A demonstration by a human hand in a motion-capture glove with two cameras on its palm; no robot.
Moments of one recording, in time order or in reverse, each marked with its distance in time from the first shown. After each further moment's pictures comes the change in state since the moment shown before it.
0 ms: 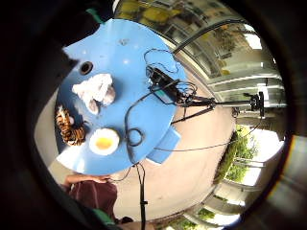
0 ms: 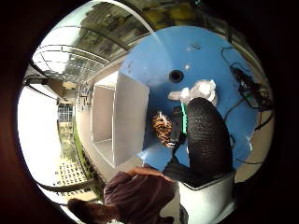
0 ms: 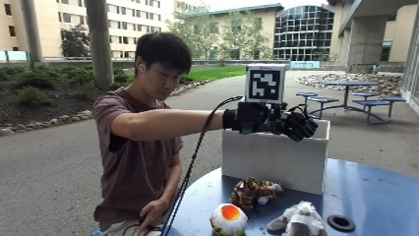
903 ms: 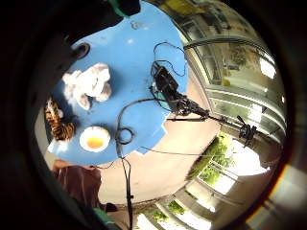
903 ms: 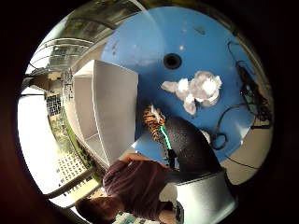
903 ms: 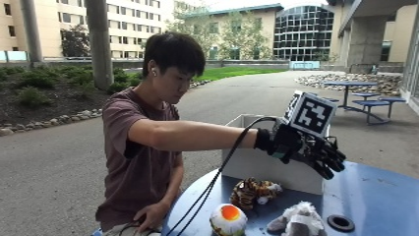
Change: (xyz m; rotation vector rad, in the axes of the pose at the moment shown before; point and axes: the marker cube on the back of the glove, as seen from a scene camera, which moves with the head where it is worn) arm 0.001 -0.073 0.070 -0.325 0.232 -0.094
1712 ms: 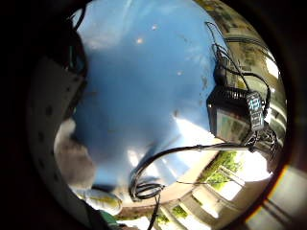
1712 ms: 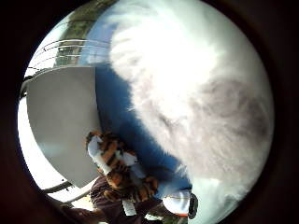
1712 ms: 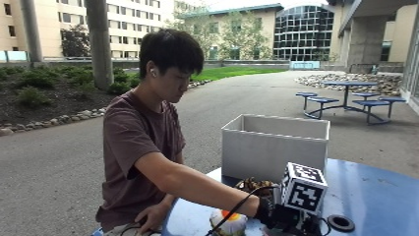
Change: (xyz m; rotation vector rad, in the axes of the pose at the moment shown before) arm -0.025 -0.079 0.173 0.130 -0.217 0.004
